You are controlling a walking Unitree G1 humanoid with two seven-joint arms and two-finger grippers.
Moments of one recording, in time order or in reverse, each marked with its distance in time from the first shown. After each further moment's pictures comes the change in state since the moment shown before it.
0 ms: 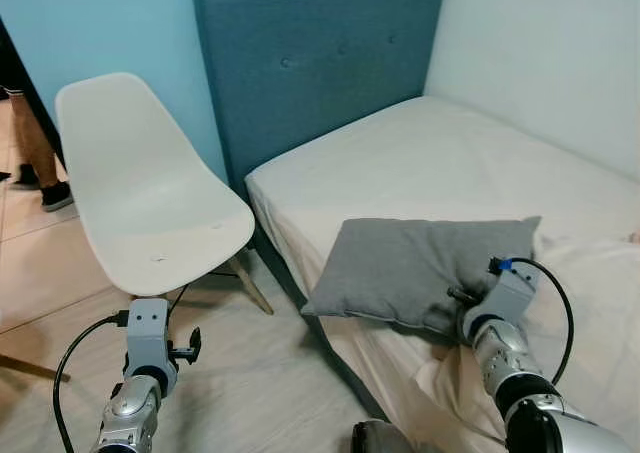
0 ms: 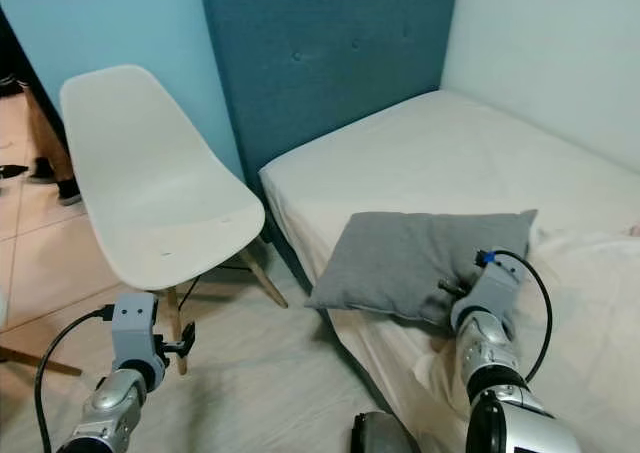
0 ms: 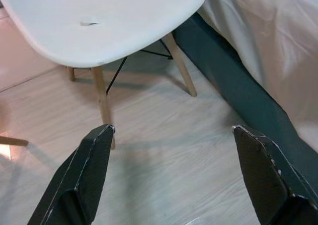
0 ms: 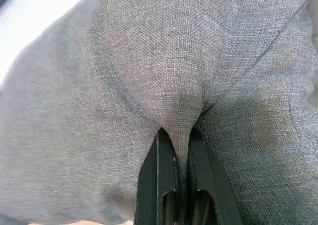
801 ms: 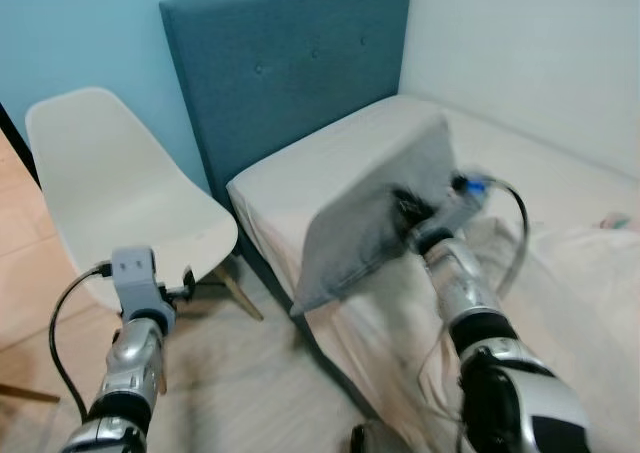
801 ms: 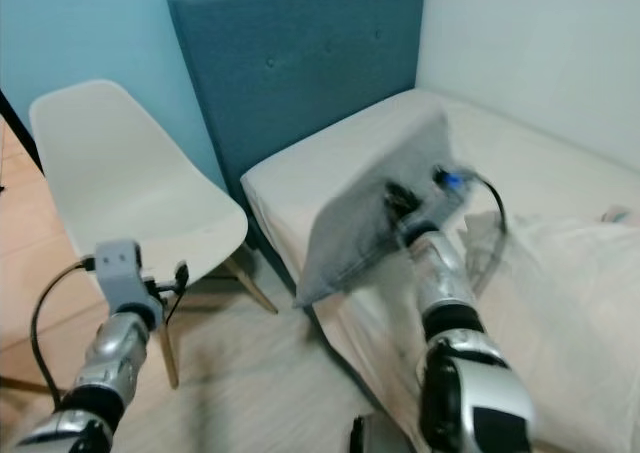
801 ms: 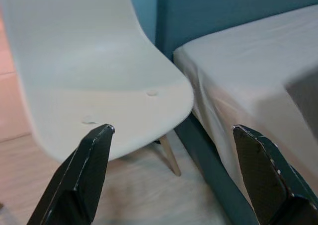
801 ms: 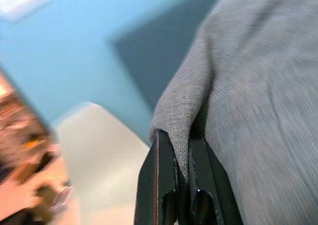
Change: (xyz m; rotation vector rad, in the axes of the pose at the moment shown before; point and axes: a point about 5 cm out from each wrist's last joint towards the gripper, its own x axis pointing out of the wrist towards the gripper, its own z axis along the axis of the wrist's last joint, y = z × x) left arm 0.030 0.004 0.079 -0.170 -0.210 0.114; right arm -0.016 0.160 0.101 0.087 -0.378 0.760
